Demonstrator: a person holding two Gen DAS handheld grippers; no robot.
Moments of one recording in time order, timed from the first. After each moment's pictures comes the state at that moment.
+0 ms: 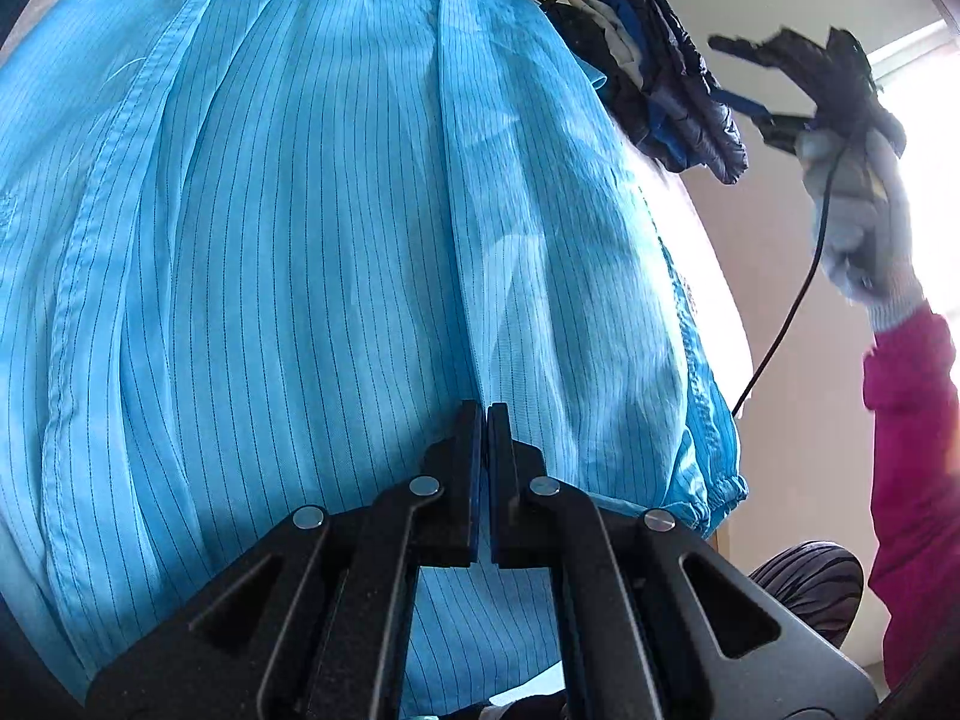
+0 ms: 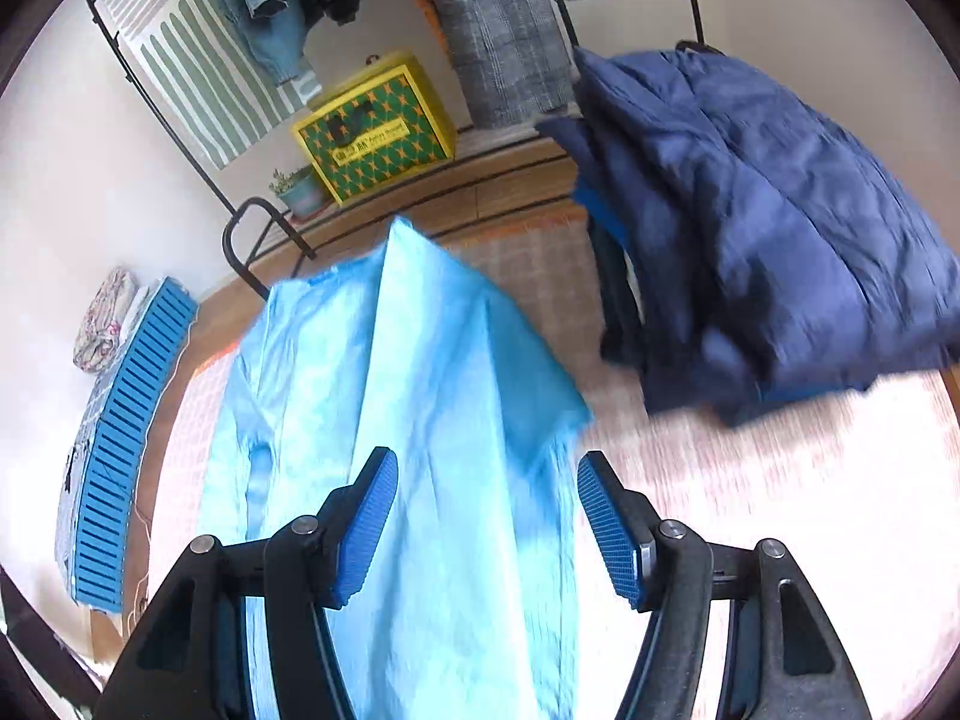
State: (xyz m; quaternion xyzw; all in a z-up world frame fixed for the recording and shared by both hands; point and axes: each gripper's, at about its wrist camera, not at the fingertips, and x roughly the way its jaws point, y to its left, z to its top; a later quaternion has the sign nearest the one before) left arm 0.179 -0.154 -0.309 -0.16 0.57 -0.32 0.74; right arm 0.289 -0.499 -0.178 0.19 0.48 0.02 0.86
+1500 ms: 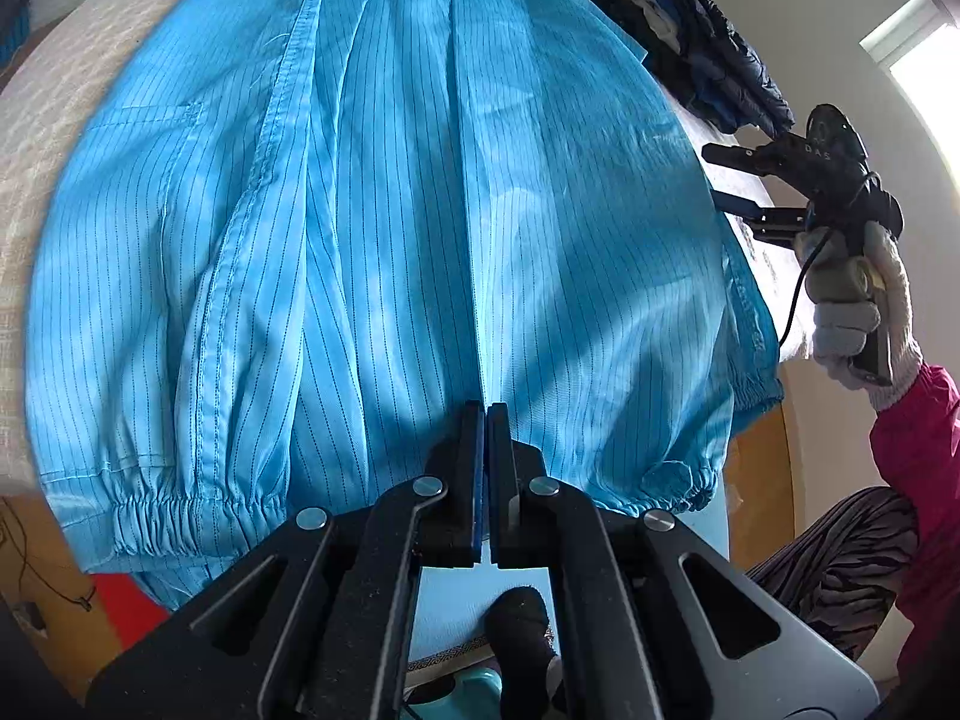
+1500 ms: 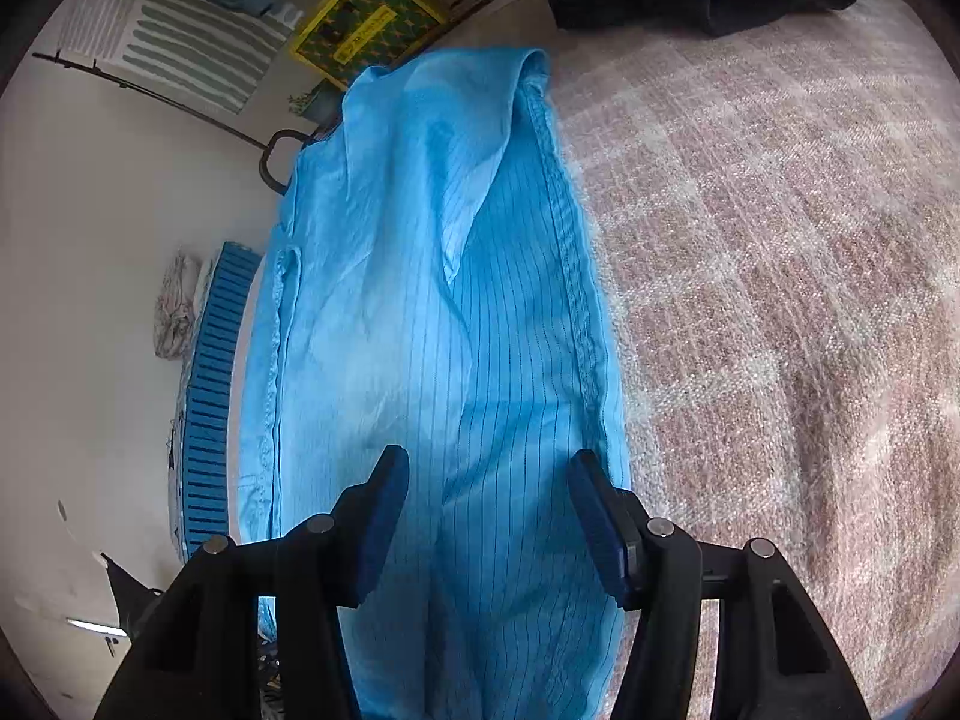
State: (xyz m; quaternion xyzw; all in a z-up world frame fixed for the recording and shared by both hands) left arm 0.100 -0.121 -0.289 -0.08 0.58 -0.24 0.78; right arm 0.213 -0.500 -0.296 0.32 0.54 0.09 0.78
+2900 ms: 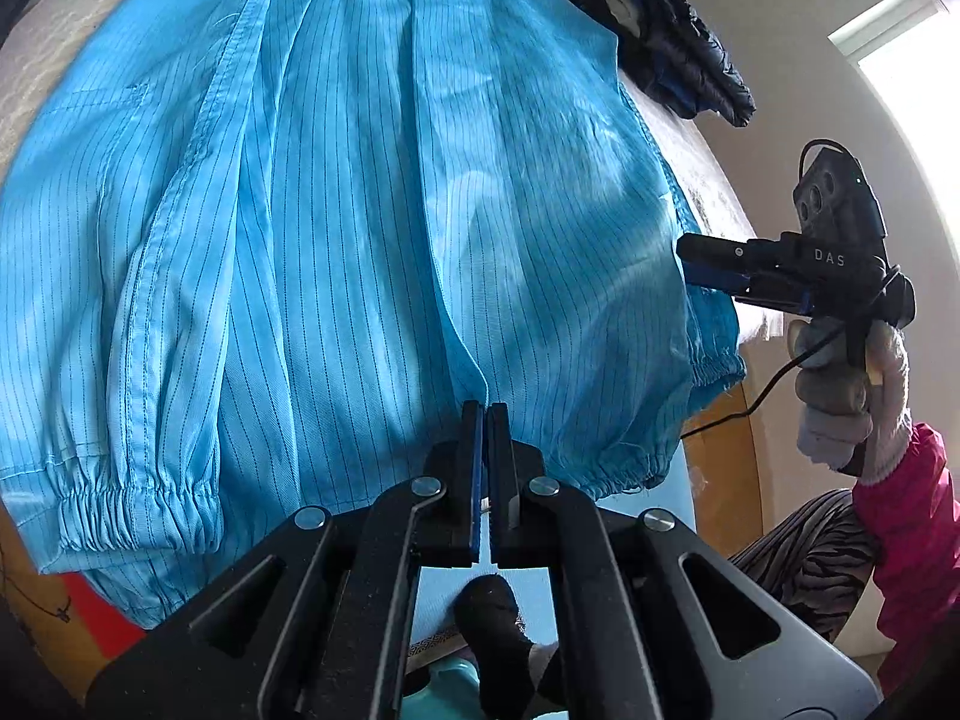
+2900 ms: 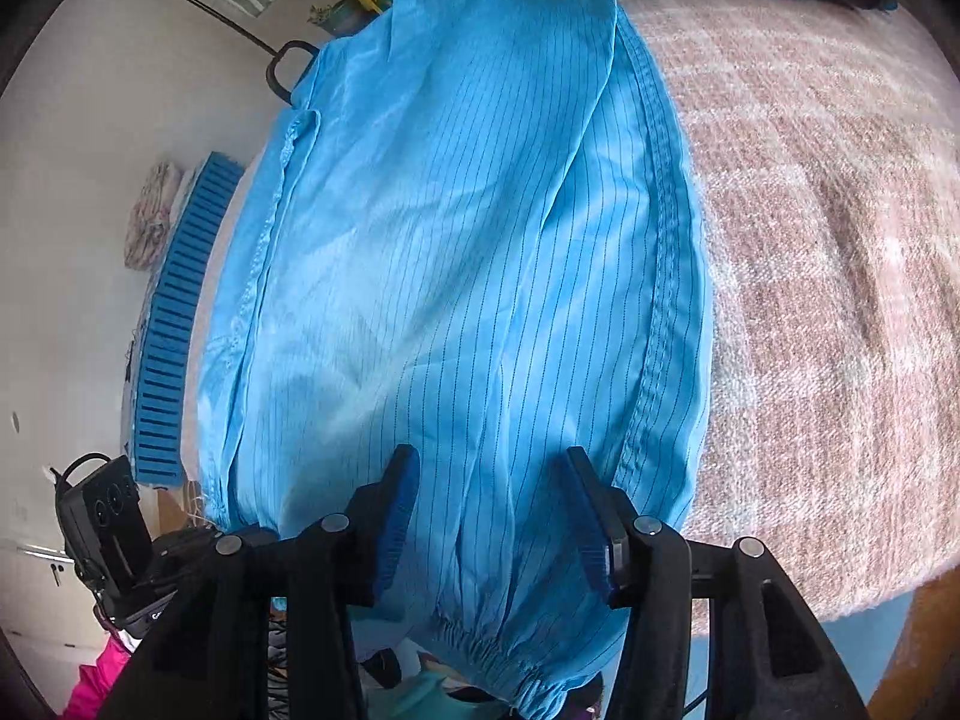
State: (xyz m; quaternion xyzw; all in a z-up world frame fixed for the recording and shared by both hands) left arm 0.099 -0.123 -0.290 -0.10 0.58 -0.29 0.75; right arm 0.120 -0.440 -0.301 0.27 0.58 0.13 0.76
